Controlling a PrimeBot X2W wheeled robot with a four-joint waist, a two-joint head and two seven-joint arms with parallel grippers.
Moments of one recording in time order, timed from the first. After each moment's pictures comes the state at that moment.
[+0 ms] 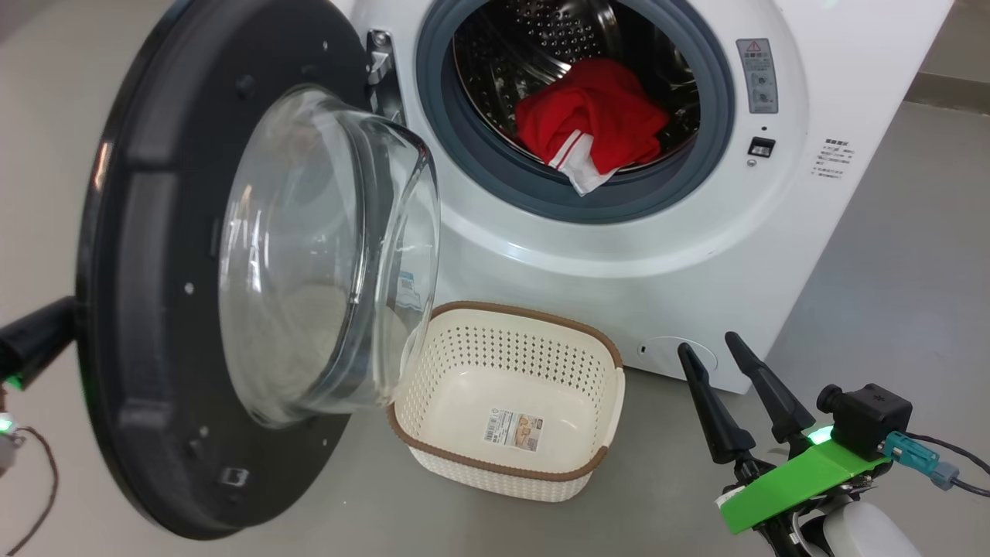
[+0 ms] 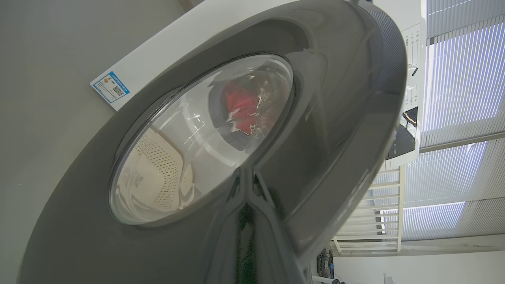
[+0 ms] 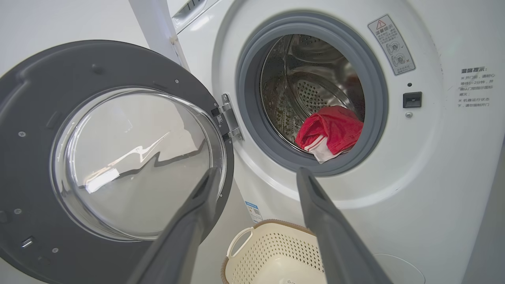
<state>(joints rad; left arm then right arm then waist) -0.49 0.29 0.31 0.18 -1.28 0.16 1.13 -0.18 -0.21 0.26 0.22 0.56 0.13 -0.26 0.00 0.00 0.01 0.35</state>
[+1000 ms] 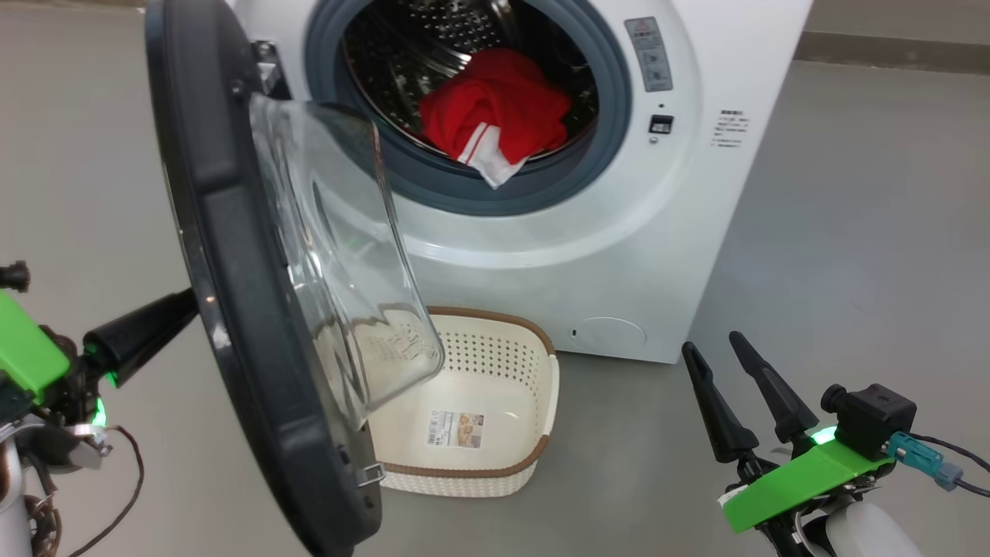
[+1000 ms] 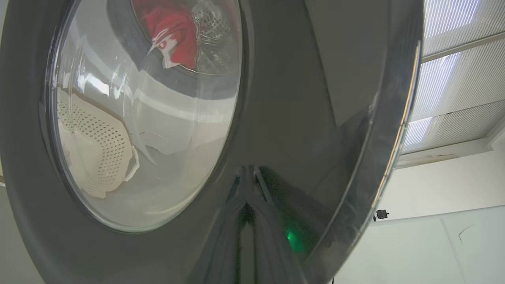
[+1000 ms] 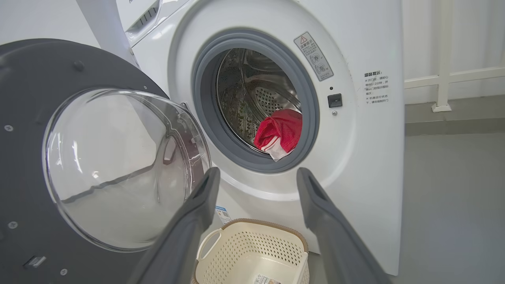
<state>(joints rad) -0.43 0.19 0.23 -0.02 -1.31 0.20 1.19 -0.18 -0.21 0.25 0.22 0.56 0.13 -0.26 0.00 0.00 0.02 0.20</state>
